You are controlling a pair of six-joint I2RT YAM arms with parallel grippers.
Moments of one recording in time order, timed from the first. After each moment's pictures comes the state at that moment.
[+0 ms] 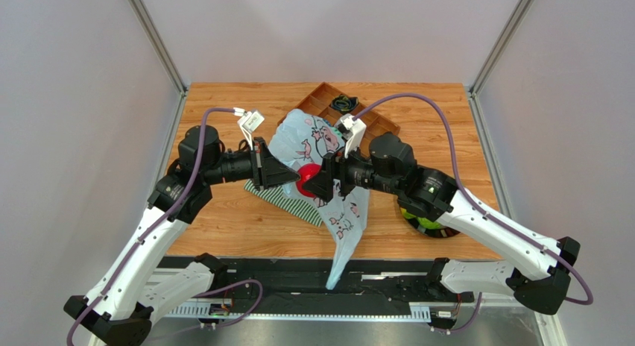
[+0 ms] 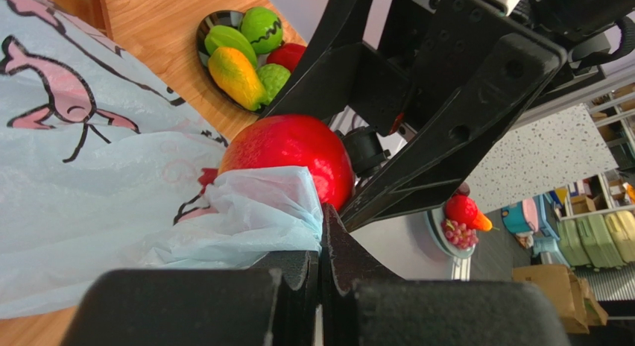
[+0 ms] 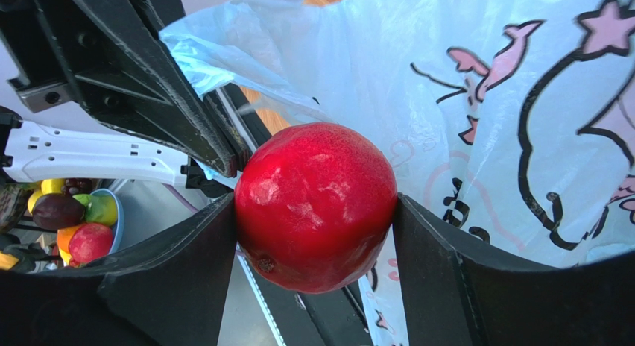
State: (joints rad) left arm -0.50 0.90 1.11 -0.45 0.76 -0.56; right arm 0.98 1.13 1.24 -0.39 -0.15 0.46
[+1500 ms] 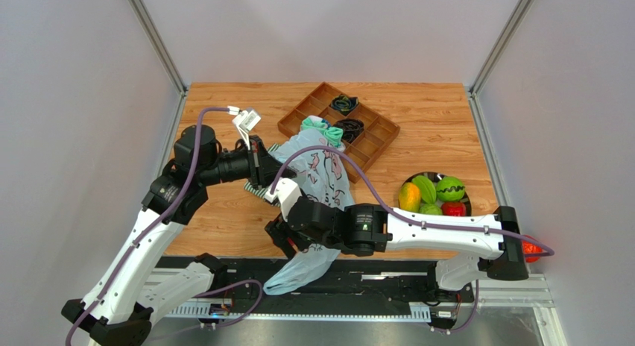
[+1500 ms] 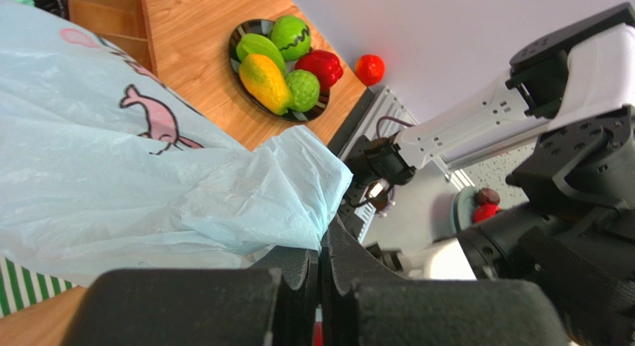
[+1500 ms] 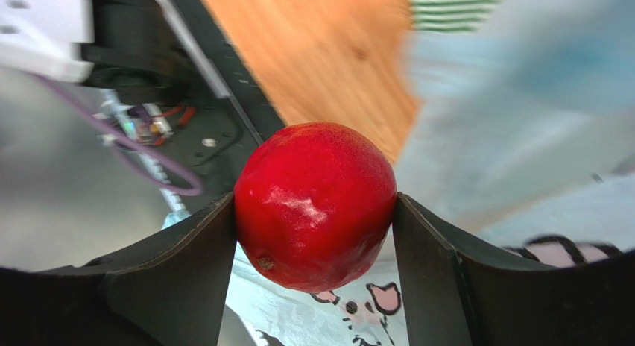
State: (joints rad) left arm -0.50 0.89 1.16 -0.52 0.68 -0.49; right arm 1.45 1.45 1.37 -0.56 0.30 0.37
